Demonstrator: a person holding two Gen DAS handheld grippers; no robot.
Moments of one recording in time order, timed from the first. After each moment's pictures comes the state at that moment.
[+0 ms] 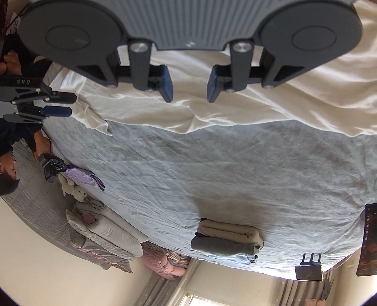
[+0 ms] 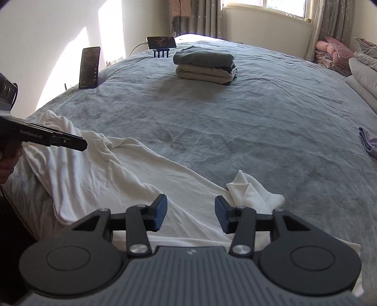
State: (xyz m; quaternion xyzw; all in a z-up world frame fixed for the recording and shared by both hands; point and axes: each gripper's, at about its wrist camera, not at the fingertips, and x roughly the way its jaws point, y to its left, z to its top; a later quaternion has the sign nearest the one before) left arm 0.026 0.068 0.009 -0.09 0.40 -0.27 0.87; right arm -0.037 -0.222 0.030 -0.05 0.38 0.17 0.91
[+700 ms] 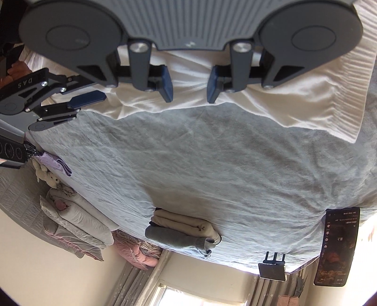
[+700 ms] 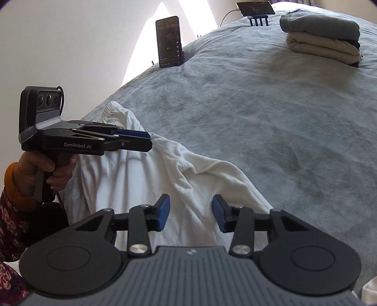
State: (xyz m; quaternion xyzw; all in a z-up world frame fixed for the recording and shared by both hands) left arm 0.047 0.126 -0.017 -0.09 0.39 -0.22 0.89; right arm 0.075 -0.145 -0.016 0.02 0.44 0.42 0.79
